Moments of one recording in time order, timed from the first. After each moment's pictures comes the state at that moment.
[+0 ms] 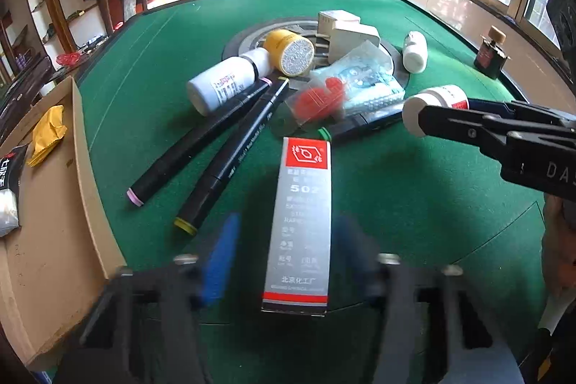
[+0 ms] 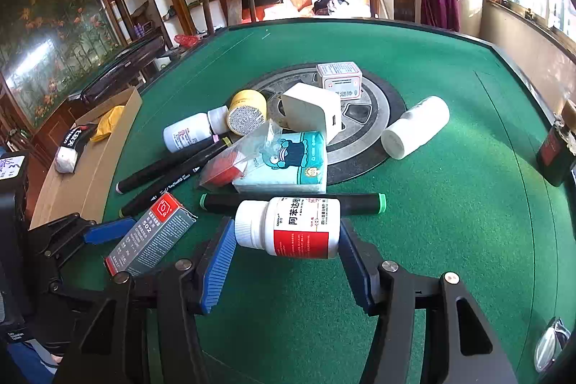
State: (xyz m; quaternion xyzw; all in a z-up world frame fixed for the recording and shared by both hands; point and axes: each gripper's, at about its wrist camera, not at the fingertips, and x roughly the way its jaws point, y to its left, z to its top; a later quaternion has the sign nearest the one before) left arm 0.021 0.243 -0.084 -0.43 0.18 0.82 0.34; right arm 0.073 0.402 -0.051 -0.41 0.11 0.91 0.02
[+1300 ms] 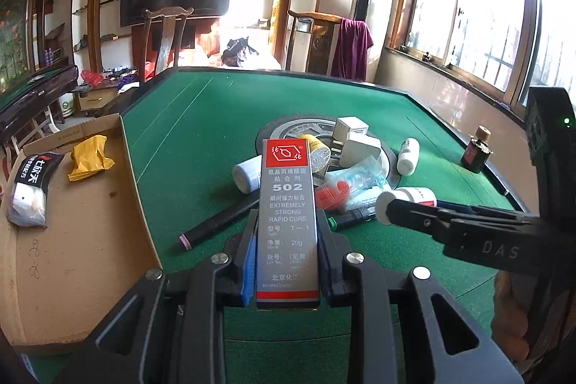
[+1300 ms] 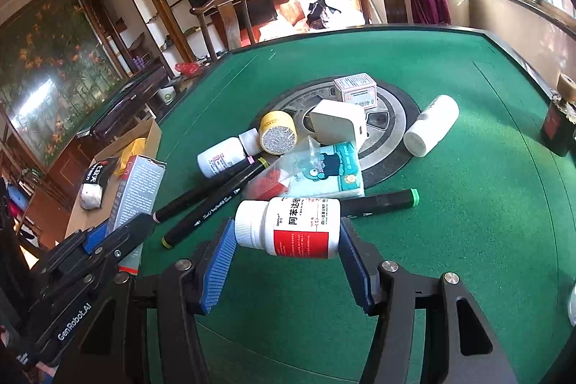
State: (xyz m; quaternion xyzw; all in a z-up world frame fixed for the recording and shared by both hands) left arm 0.031 0.191 -0.030 -0.31 0.05 0.88 0.34; right arm 0.073 0.368 -0.037 -0.37 0.18 0.91 0.03
